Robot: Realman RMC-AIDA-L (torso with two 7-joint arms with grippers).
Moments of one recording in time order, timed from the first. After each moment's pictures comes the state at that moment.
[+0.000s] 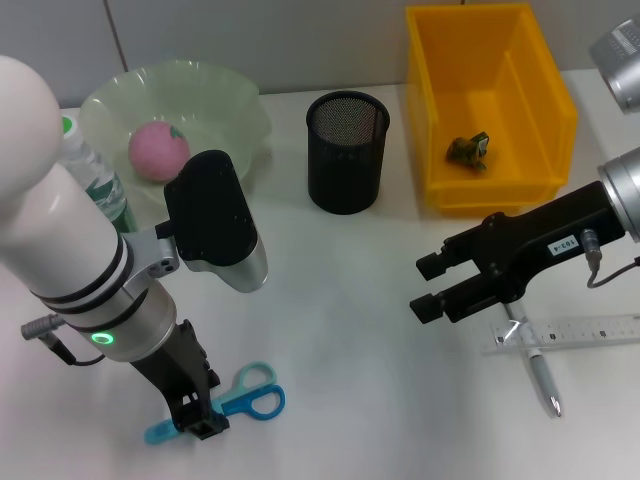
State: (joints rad) left arm -0.68 -2.07 1.74 1.20 2.51 1.55 -2.31; right arm 0.69 2.00 -0.82 -0.83 -2.26 -1.77 1.81
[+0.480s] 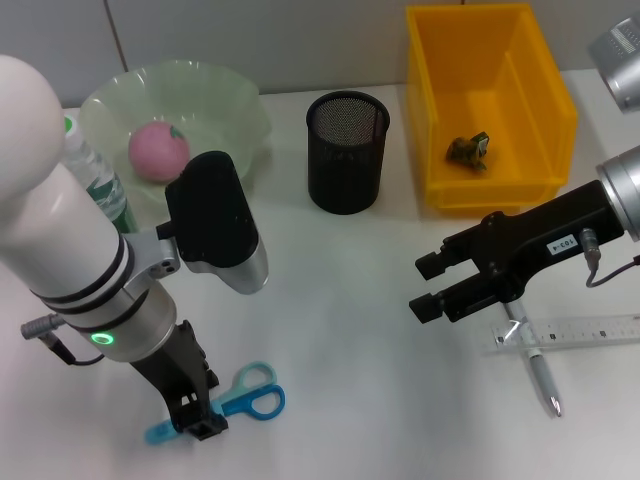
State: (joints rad) left arm -0.68 -2.07 1.75 1.20 2.52 1.55 -2.31; right arm 0.70 2.00 -0.82 -0.83 -2.27 -1.77 1.81
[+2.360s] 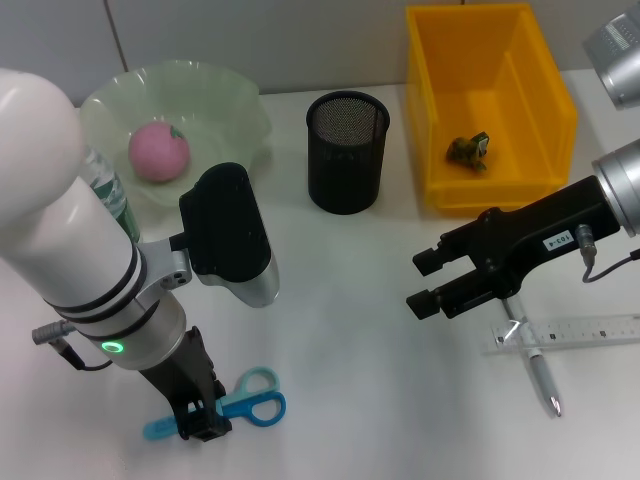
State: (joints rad) left arm -0.68 -2.08 1.79 1.20 2.51 1.53 -2.31; right arm 0.71 2.00 -0.82 -0.83 -2.27 -1.76 1.81
